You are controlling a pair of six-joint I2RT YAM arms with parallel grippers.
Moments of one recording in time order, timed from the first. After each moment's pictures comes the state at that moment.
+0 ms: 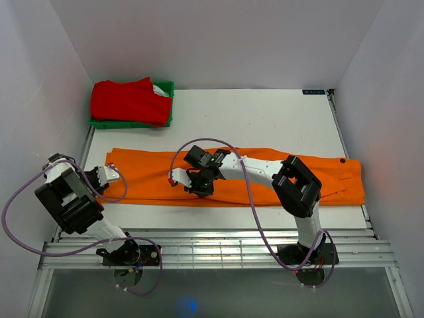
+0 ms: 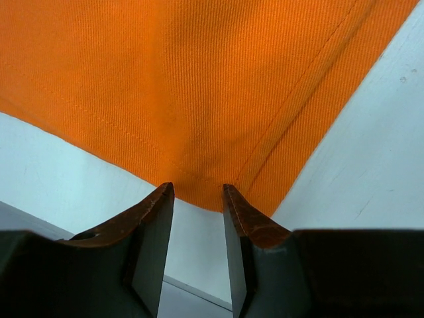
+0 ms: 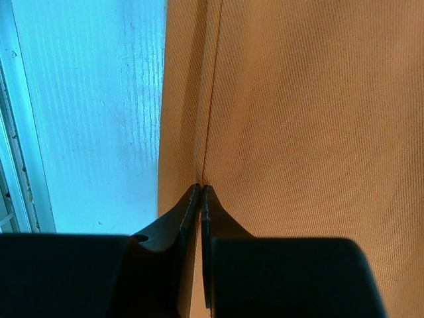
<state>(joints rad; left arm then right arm) 0.72 1.61 1.00 -0.93 0.48 1.97 1.03 1.97 1.46 -0.67 -0.33 -0.60</state>
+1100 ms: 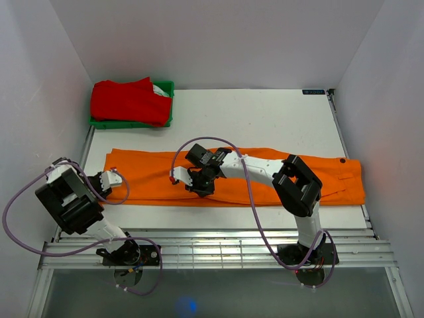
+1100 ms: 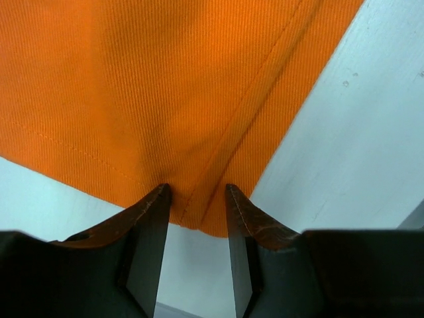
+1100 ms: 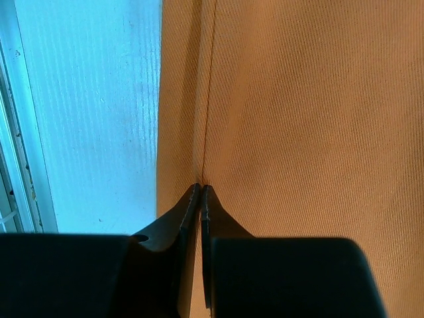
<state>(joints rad) 0.72 1.61 0.96 -0.98 0.44 1.98 1.01 1.97 1.46 -0.68 -0.36 -0.60</state>
